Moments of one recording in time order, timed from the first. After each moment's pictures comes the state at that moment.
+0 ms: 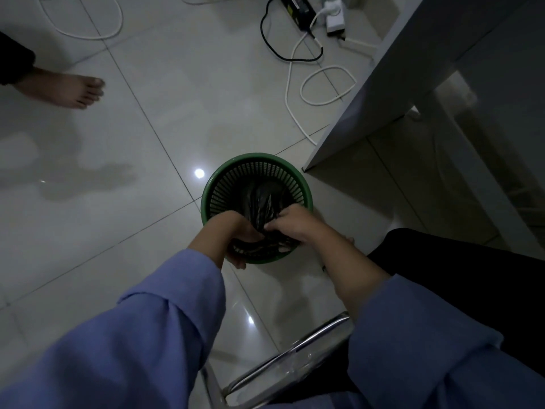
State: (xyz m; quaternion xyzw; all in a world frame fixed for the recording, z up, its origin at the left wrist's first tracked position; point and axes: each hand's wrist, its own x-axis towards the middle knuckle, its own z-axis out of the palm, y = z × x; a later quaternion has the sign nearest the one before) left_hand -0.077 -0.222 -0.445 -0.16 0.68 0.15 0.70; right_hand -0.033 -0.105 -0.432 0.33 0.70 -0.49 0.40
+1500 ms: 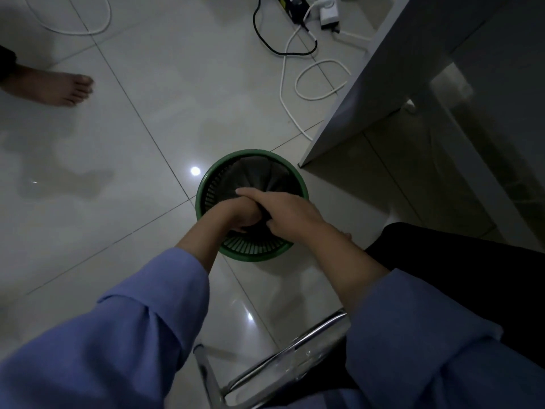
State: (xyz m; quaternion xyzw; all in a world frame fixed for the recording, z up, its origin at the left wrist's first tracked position) left_hand -0.093 -0.210 -0.450 0.06 0.78 0.22 0.58; right_hand -0.034 -0.102 -0.422 -0.04 0.92 -0.28 0.26
